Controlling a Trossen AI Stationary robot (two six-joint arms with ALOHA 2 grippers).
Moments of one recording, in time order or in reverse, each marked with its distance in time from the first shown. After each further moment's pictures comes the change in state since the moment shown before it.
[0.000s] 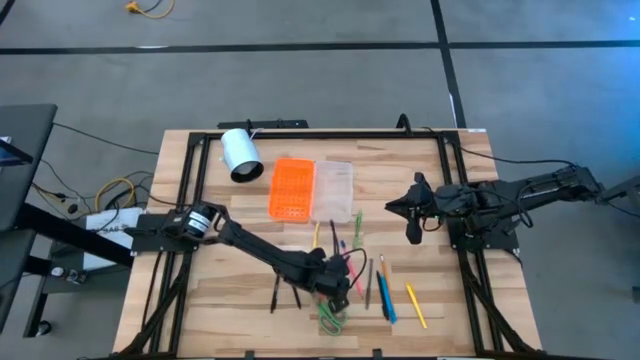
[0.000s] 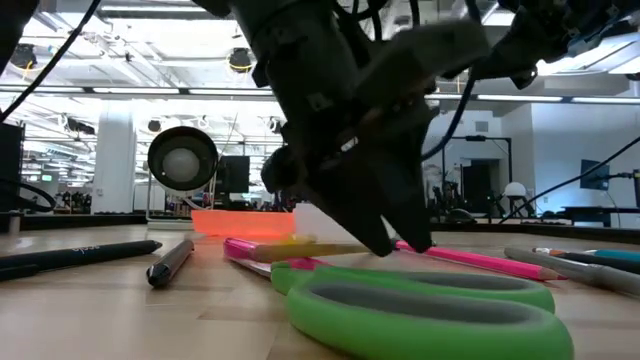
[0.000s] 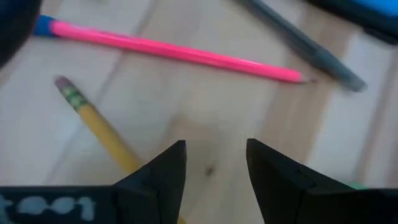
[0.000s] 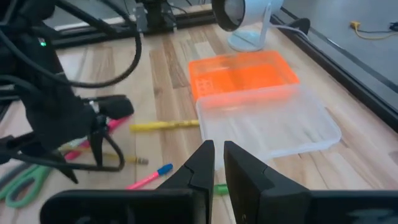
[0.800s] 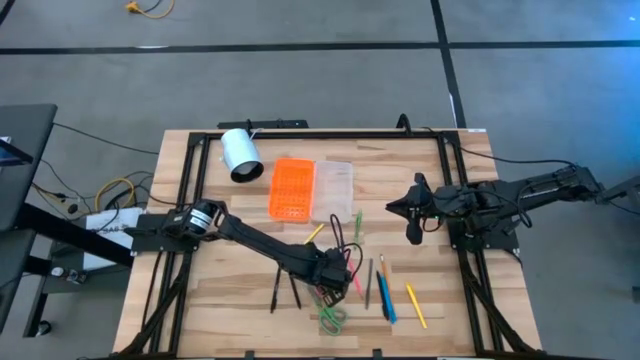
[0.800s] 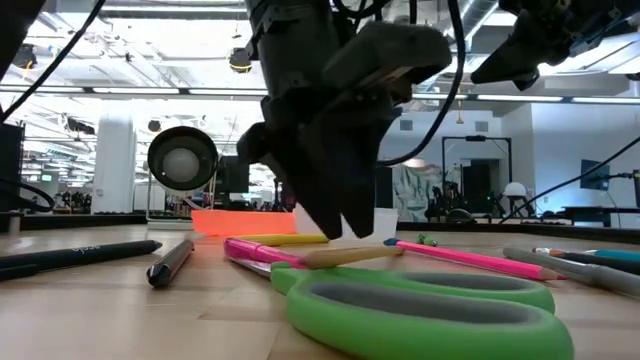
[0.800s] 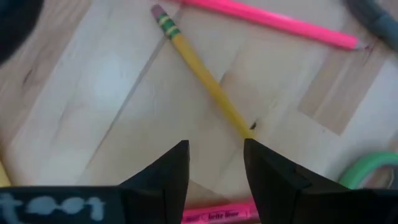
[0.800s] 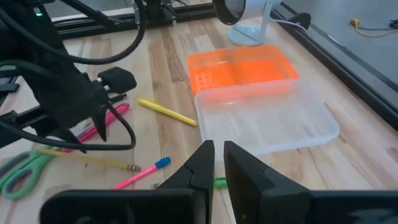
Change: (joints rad) left arm 0.033 -0.001 0.111 -0.307 0.089 -0.065; right arm 0.003 0.000 0.000 -0.025 -0.001 -0.005
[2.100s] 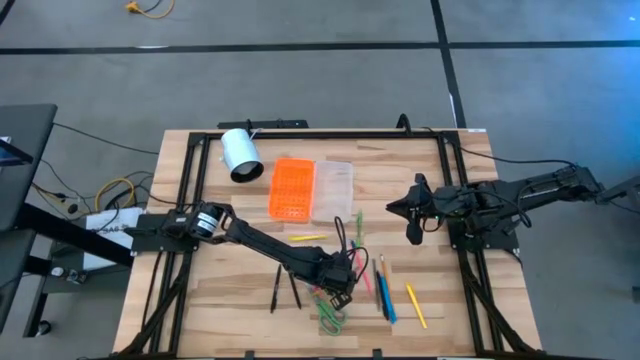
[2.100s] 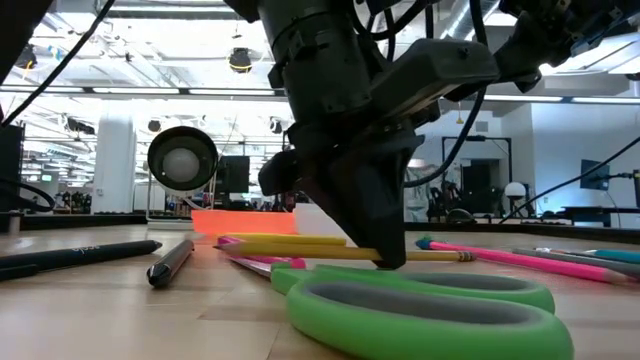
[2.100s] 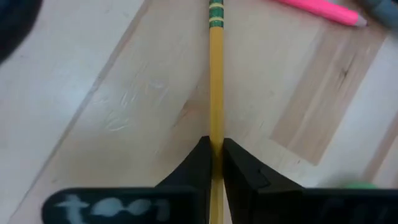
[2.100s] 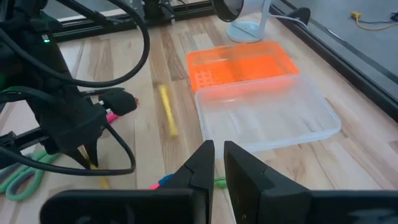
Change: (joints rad) left arm -0.001 0.079 0.005 0.081 0.069 -0.014; right arm 0.000 0.000 0.000 -0.007 0.000 0.031
